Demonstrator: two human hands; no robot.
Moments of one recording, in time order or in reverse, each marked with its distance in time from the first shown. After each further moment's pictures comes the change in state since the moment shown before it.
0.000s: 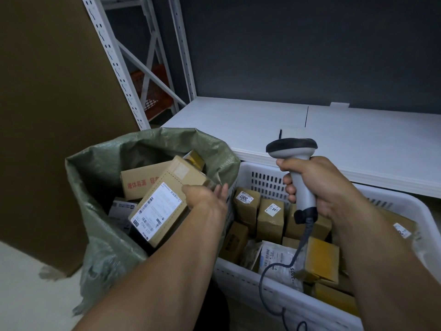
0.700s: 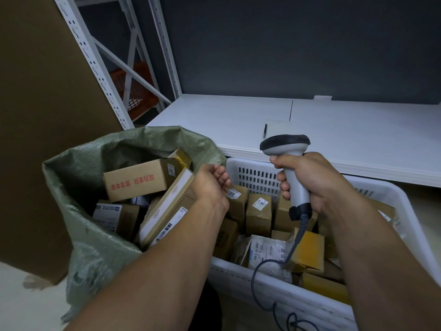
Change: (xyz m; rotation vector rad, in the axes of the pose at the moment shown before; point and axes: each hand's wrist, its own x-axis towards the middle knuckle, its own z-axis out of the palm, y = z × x) left_hand -0.006 -0.035 0.013 0.380 -0.255 0.125; right_hand -0.005 0.004 -0.022 0.024 0.030 0.028
